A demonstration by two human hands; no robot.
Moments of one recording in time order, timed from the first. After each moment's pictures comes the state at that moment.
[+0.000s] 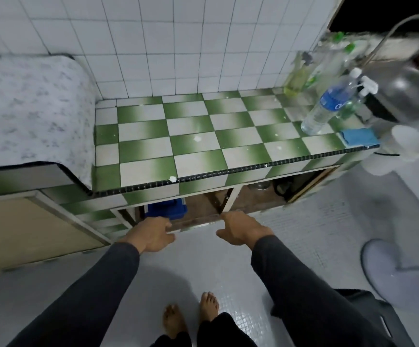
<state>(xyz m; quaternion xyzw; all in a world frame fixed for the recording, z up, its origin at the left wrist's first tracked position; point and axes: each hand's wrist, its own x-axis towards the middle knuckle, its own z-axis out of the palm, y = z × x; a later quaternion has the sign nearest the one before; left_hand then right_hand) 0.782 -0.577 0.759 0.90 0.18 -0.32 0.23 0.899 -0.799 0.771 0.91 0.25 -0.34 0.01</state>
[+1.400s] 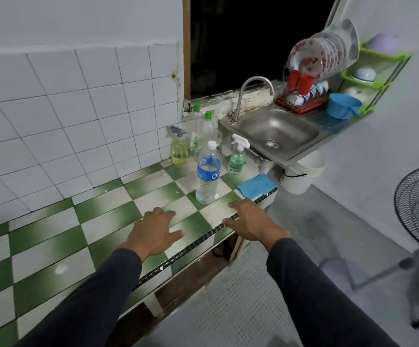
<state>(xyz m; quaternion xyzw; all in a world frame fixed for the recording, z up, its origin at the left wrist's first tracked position) 1.223 -0.804 0.834 0.98 -0.01 -0.14 0.11 1.252 -1.069 0.878 0.97 0.07 -0.17 -0.16</state>
